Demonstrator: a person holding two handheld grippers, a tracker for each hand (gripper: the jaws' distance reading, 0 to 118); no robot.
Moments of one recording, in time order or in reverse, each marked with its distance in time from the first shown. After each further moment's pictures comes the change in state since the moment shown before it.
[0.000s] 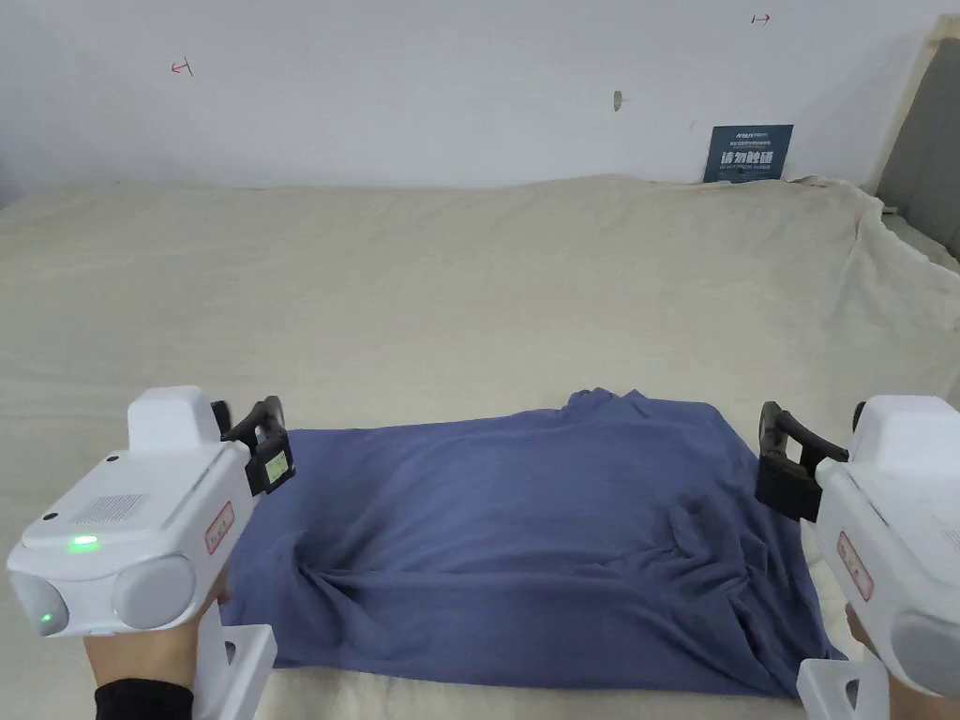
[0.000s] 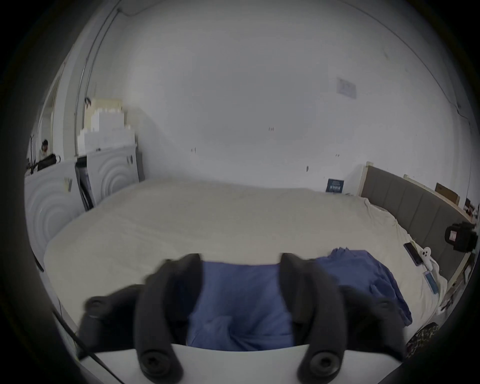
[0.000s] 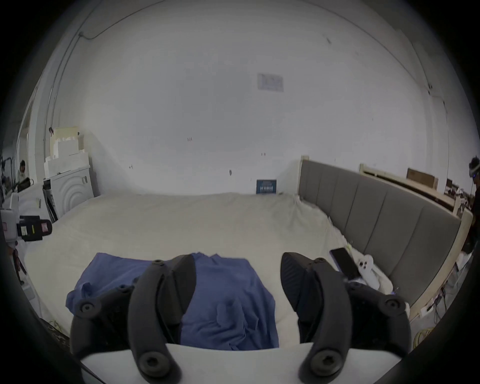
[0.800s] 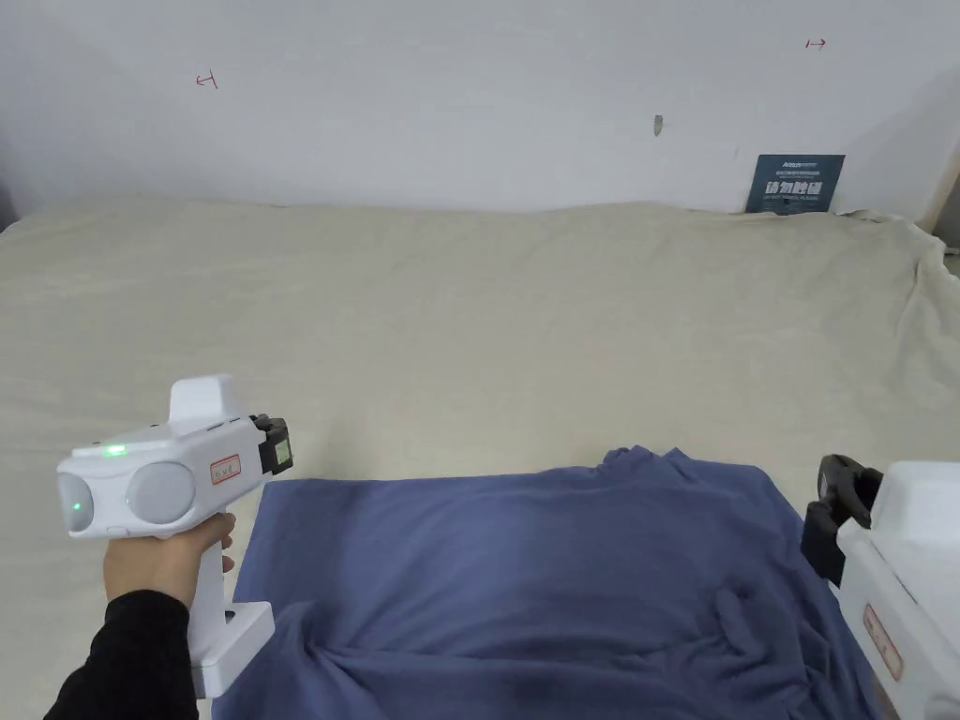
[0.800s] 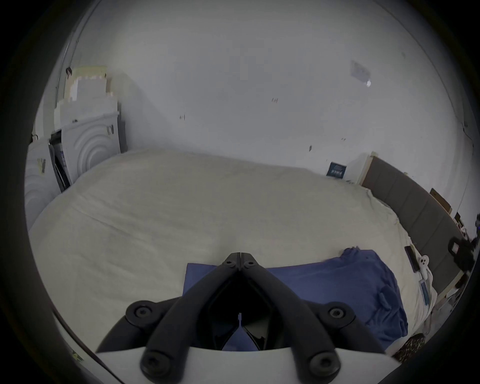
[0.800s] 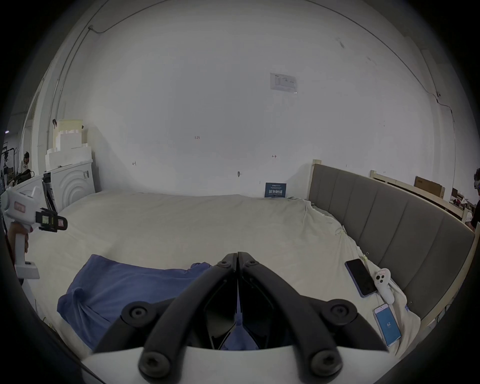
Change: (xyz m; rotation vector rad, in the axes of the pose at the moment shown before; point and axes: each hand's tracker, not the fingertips) left arm -0.061 0.023 -0.180 -0.345 -0.056 0.115; right arm -0.012 -0.001 -0.085 -0.041 0.035 0.022
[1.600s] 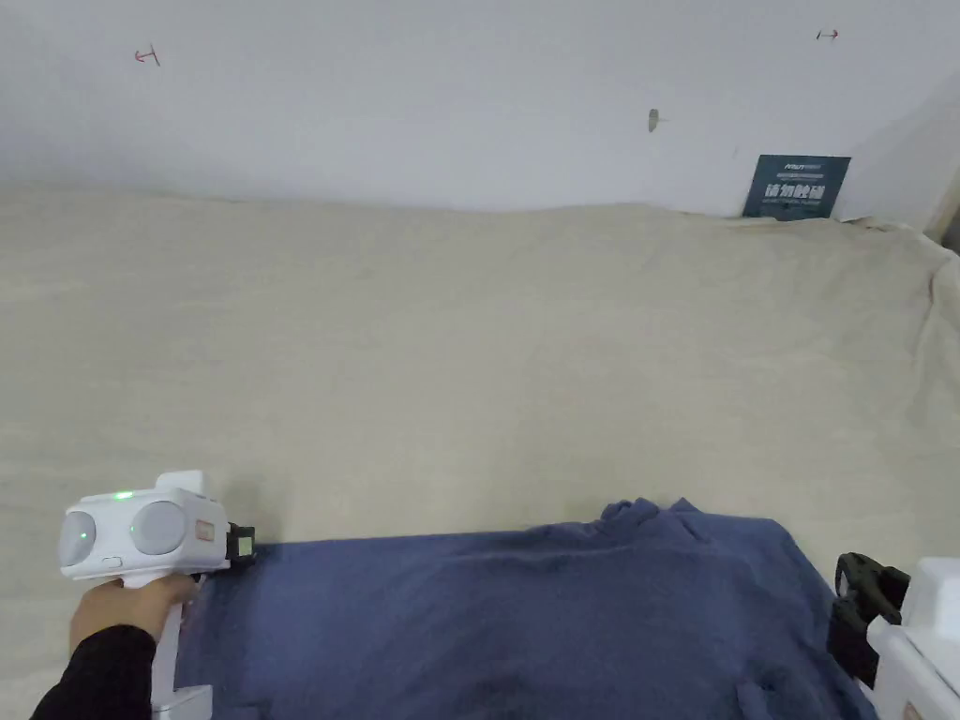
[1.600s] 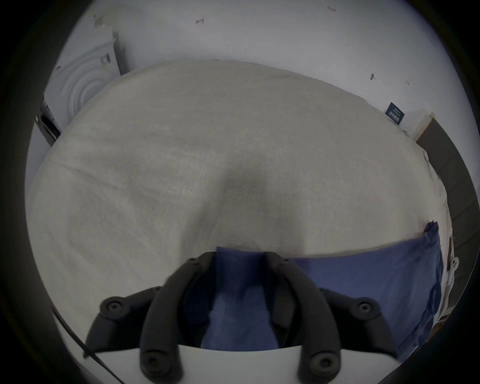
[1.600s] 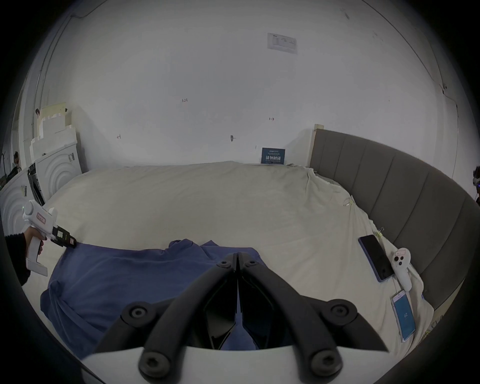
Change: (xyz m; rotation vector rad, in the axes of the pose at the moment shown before) left arm -0.046 -0.028 -0.179 -0.387 0.149 -0.003; right arm 0.013 -0.033 -0.089 -0.182 -0.022 -0.031
